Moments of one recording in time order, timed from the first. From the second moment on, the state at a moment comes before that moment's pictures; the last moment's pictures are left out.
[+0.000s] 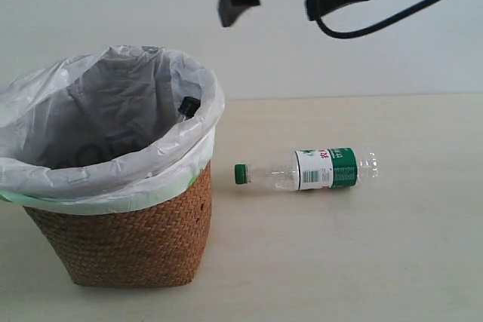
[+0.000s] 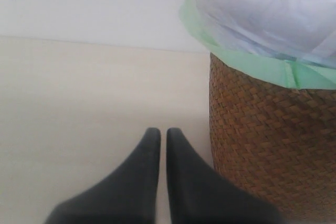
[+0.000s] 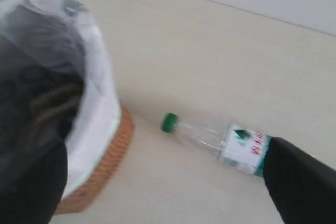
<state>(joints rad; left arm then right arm) -0.01 0.00 0.00 0.01 0.29 -0.09 0.61 1.58 -1.66 -0.03 0.96 0.18</state>
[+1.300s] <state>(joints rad) -0.01 0.00 0.00 0.01 0.29 -0.09 0.54 1.73 -1.44 -0.29 0.88 0.20</state>
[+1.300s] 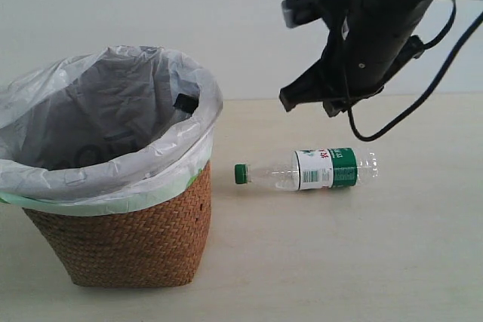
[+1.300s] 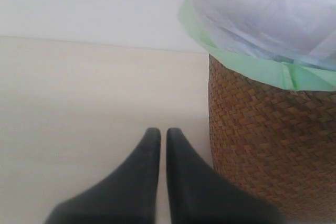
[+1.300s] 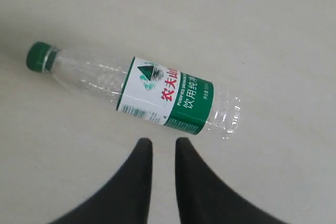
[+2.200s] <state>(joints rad) -0.01 0.00 0.00 0.01 0.29 -0.09 0.54 2.11 -1.58 -0.54 0.89 -0.21</state>
